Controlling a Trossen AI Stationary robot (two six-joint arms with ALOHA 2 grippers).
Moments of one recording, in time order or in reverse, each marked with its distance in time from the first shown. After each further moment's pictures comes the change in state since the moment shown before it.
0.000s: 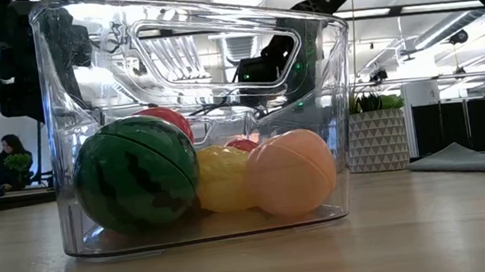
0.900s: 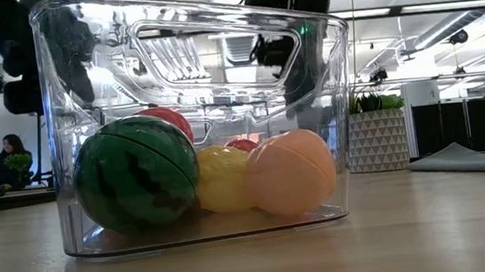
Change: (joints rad) left arm 0.000 0.000 0.003 0.037 -0.049 0.001; right arm 0.087 -0.293 -0.012 -0.016 0.121 0.205
